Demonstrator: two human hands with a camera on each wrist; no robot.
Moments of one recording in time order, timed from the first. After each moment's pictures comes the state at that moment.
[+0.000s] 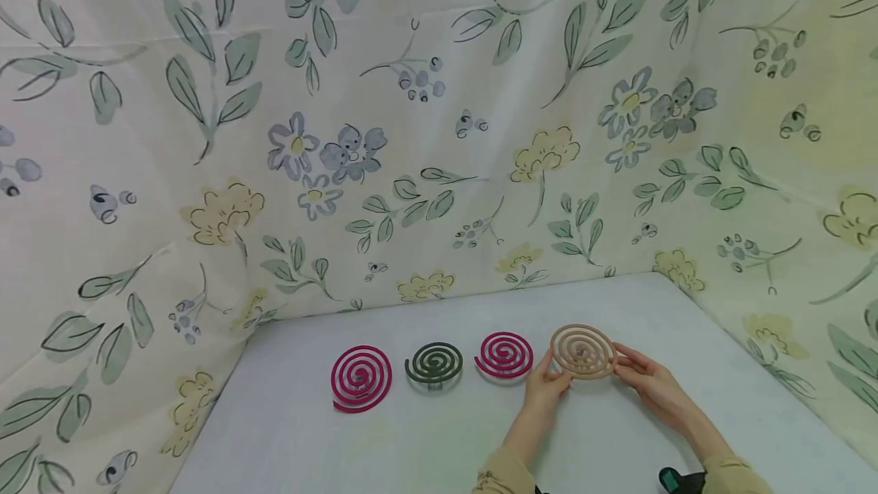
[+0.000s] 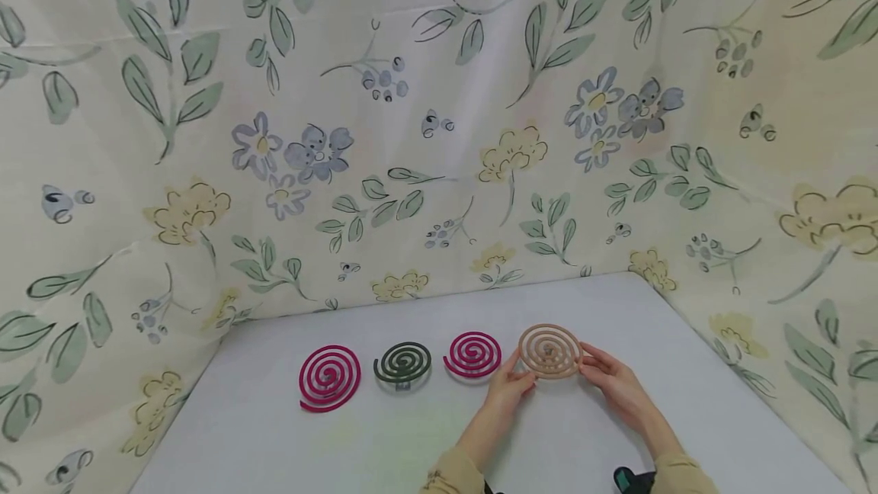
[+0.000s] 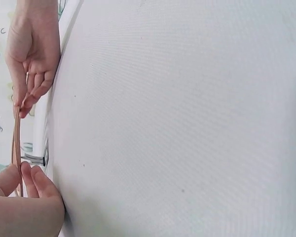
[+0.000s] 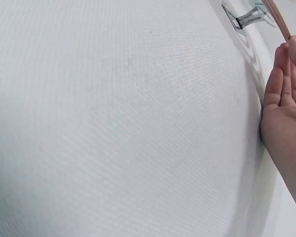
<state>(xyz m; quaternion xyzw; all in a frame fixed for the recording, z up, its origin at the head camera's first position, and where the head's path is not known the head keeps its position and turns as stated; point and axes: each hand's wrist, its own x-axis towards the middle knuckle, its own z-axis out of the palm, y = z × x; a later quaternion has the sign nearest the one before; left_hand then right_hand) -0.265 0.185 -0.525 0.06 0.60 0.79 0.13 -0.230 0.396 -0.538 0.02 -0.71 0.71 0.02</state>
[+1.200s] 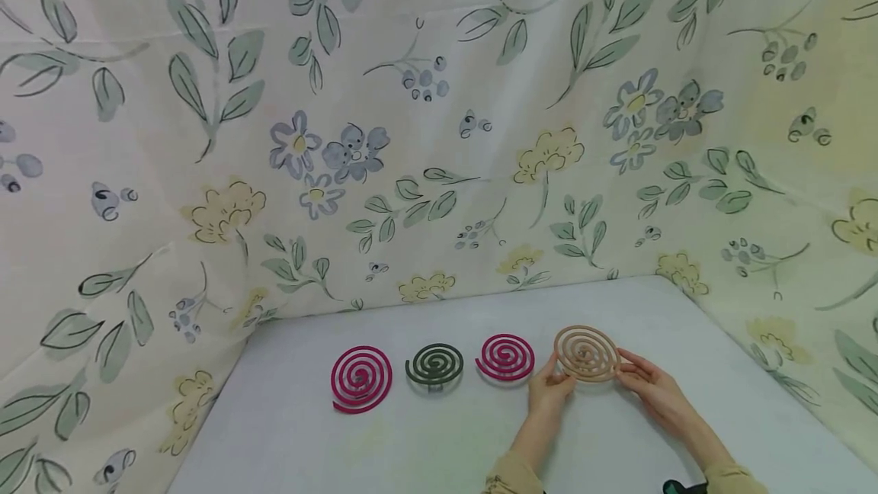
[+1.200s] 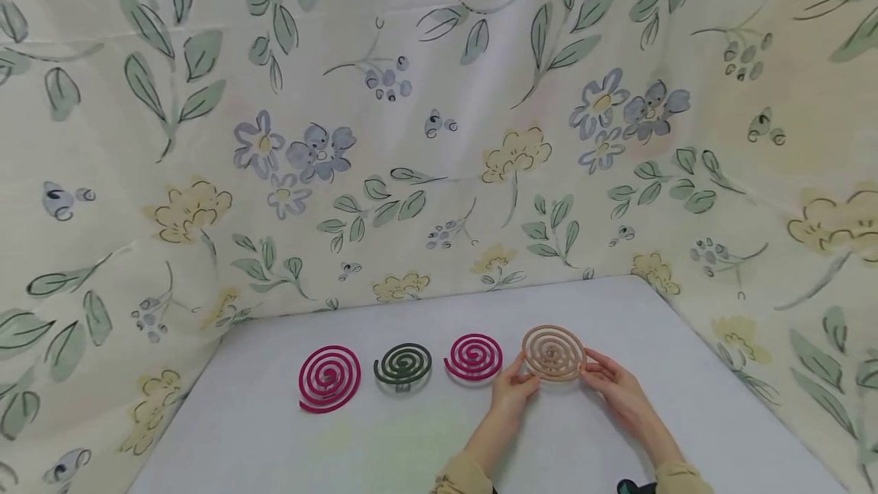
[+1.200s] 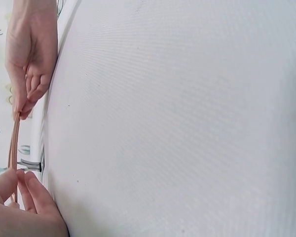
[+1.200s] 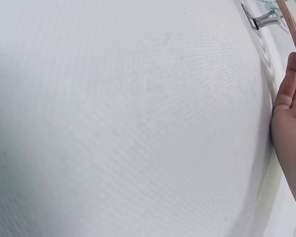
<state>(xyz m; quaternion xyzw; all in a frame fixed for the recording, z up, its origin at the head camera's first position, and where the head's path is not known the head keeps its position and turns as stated) -0.265 0.196 -0.529 0.01 0.58 0.81 0.08 -0.230 0.390 -0.543 -0.02 -0.69 0.72 0.06</state>
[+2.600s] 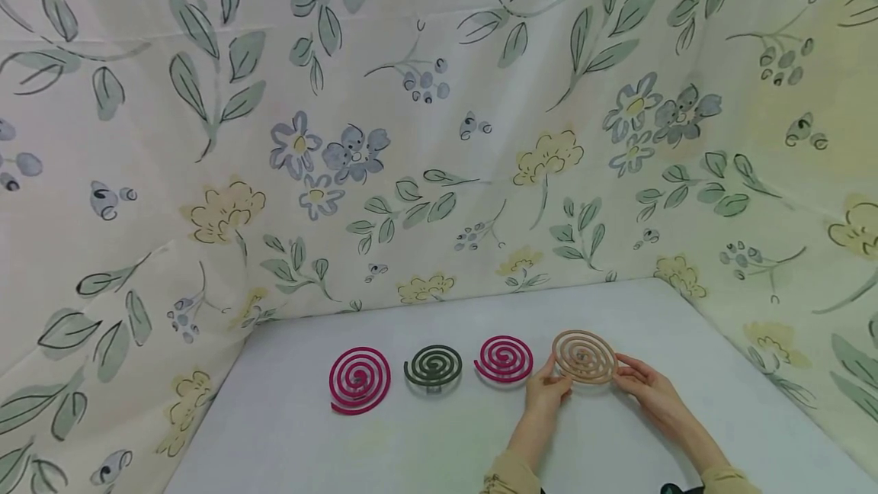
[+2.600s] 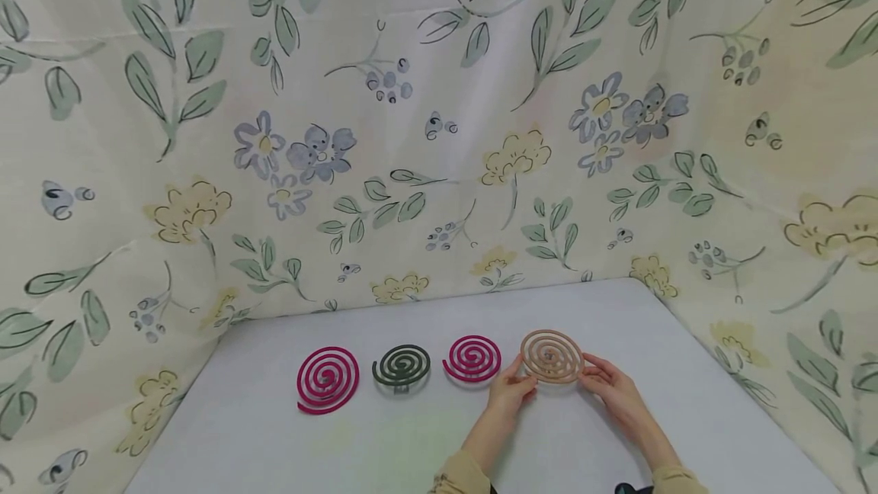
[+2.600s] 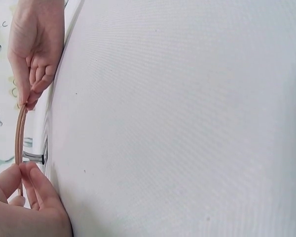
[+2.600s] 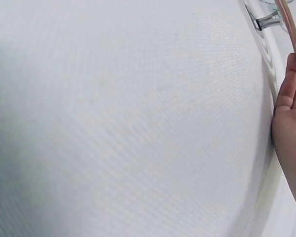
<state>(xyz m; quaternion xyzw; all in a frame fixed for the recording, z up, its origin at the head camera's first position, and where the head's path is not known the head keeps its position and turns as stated) -0.268 0.193 -0.528 0.00 0.59 0.80 0.11 -0.230 0.386 -0.543 -0.05 -0.71 0.70 0.07</state>
